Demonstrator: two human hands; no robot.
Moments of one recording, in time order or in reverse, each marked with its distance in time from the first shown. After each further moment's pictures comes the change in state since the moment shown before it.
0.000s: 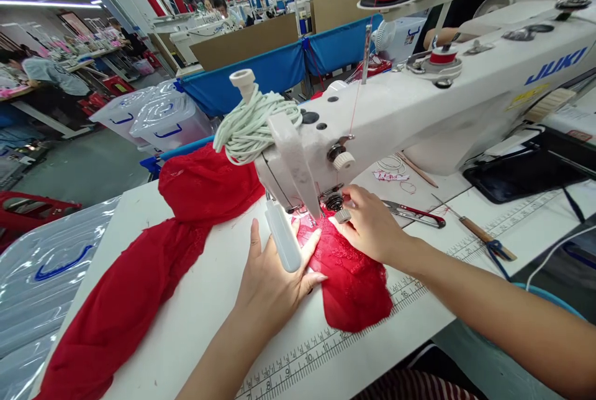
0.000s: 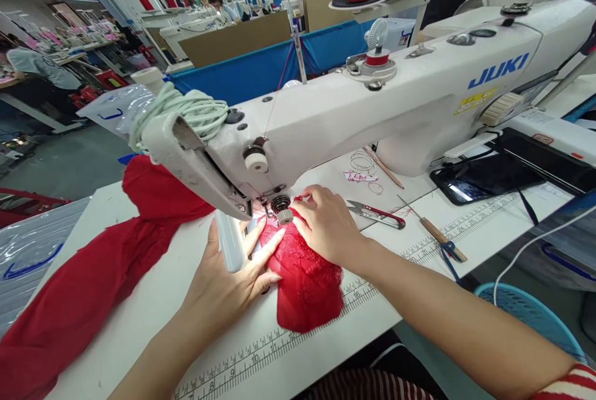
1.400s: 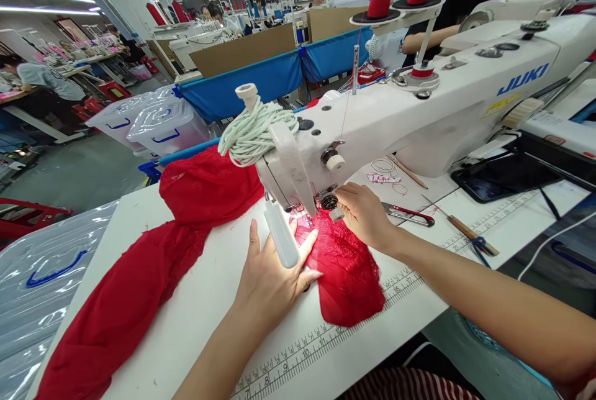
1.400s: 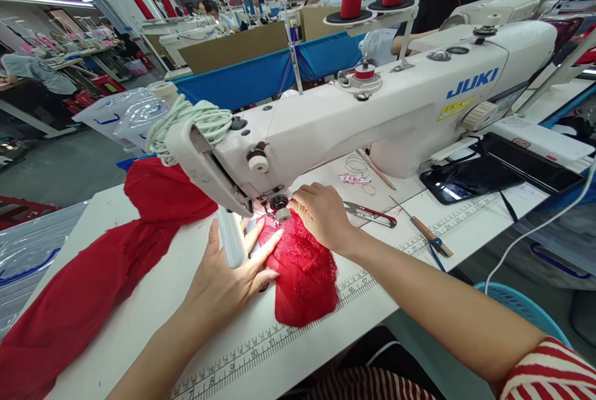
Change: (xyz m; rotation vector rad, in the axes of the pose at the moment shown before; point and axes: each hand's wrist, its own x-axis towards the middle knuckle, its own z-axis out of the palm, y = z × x) left_hand -0.001 0.000 0.001 0.045 0.008 0.025; right_hand 0.017 0.004 -0.002 0.208 0.170 -0.037
